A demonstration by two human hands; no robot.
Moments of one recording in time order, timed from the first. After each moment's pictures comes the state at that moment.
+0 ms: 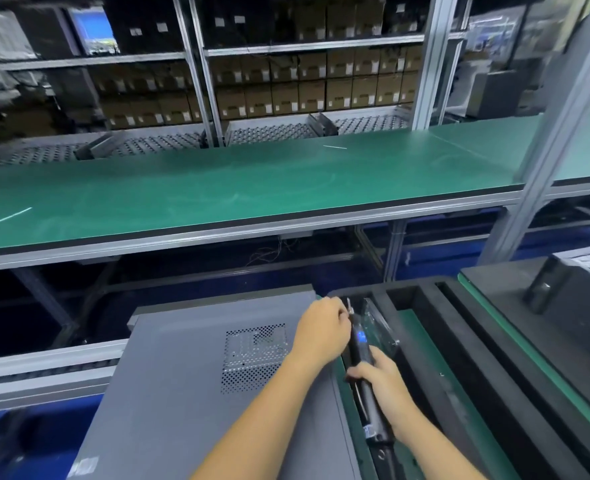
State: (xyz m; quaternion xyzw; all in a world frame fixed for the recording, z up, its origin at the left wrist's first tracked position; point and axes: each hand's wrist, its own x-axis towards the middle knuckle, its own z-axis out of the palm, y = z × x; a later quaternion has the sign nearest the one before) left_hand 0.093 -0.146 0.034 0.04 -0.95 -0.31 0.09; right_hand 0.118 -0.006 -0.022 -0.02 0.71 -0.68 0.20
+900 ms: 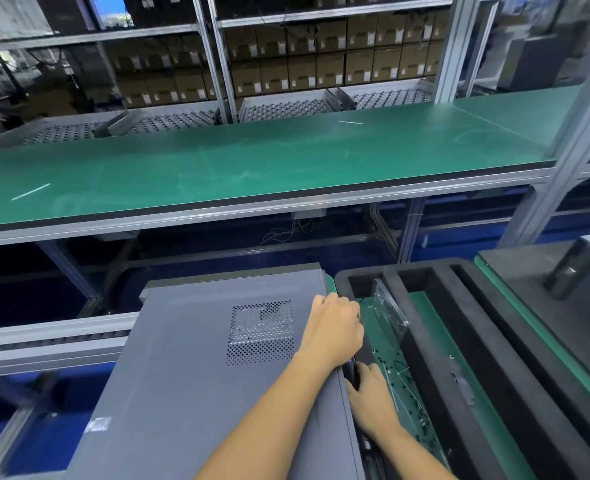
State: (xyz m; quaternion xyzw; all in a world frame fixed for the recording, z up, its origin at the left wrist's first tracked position) left_hand 0.109 -0.132 0.014 -0.02 -0.99 -0.11 0.11; right_hand 0.133 -0.024 -0.102 -0.07 0.90 -0.40 0.15
